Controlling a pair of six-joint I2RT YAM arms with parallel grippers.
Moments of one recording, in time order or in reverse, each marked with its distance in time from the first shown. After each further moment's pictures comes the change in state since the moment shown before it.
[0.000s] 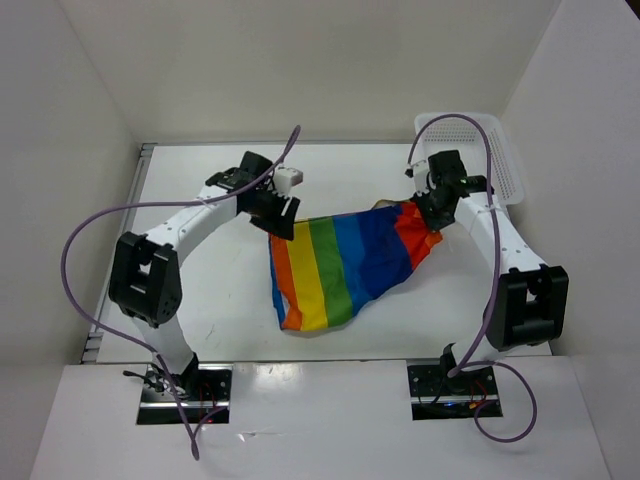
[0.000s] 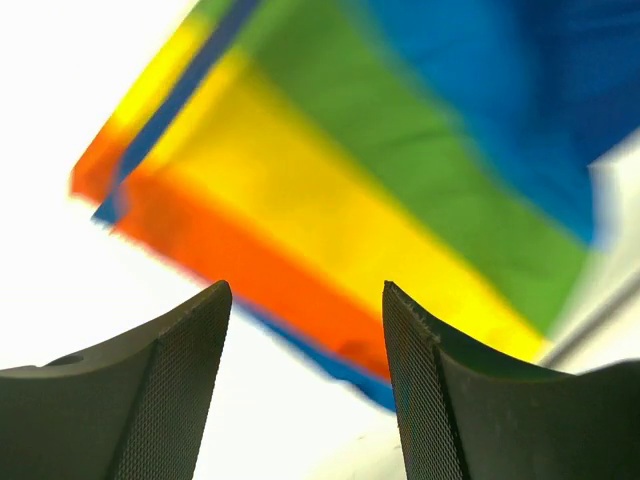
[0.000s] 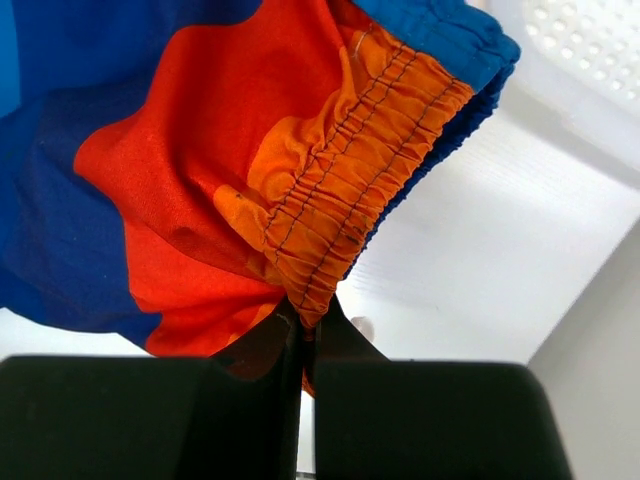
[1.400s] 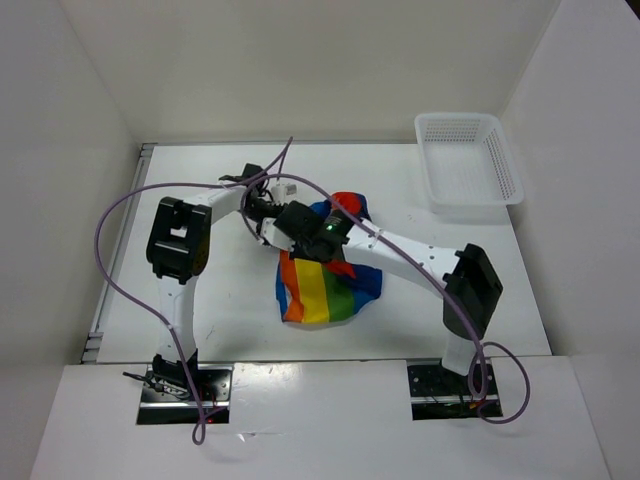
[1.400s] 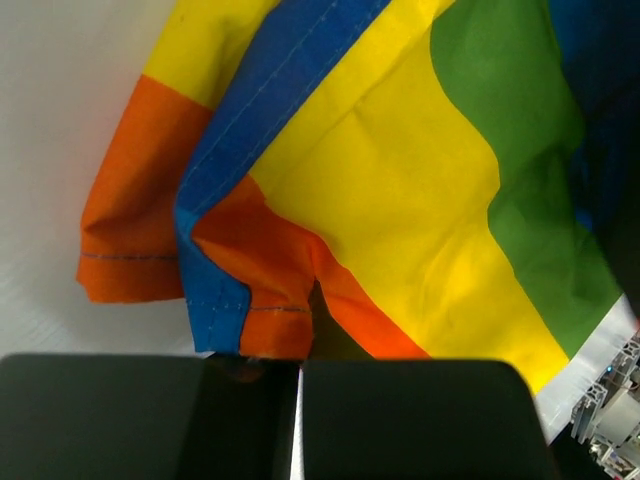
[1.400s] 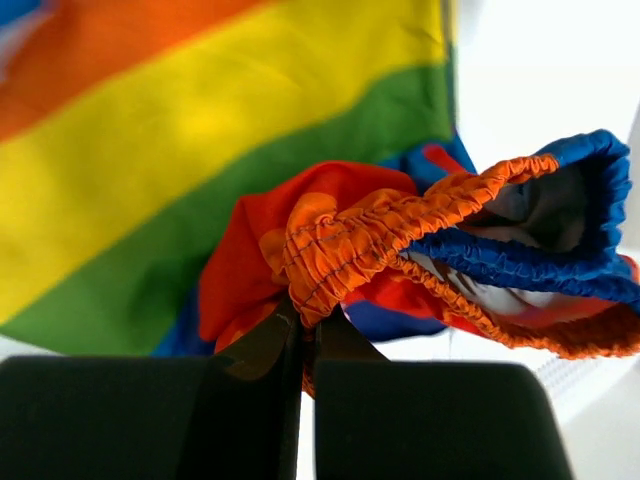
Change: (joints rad) left arm 0.188 0.428 0.086 0.011 0.275 -0.024; right arm 0.841 0.251 0.243 0.035 0.311 -0.191
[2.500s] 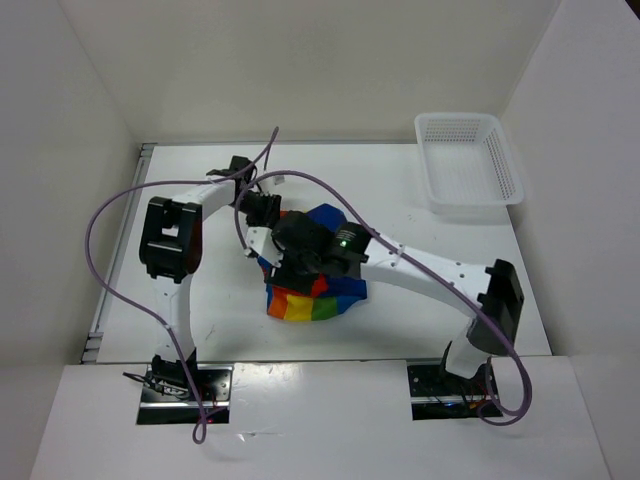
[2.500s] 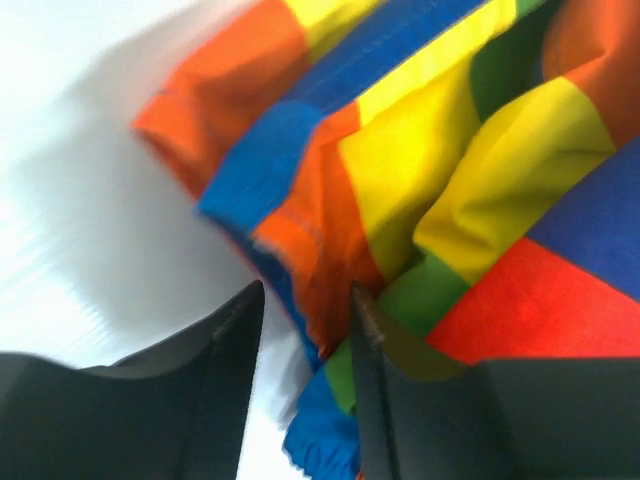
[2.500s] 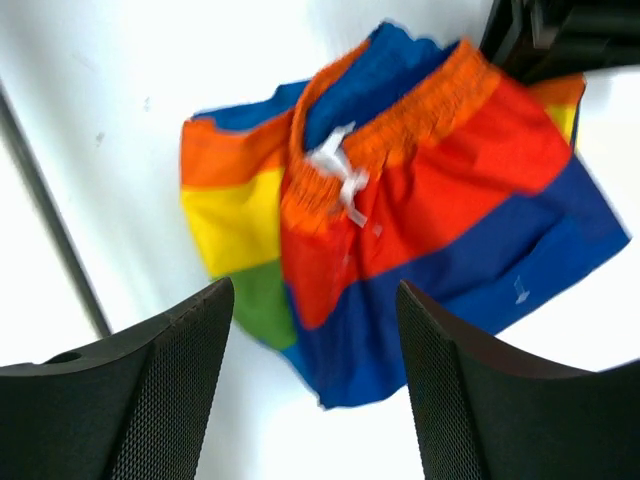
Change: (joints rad) left arm 0.061 -0.005 0.029 0.021 -0.021 -0.001; right arm 0.137 -0.090 0.040 0.022 -0.295 0.187
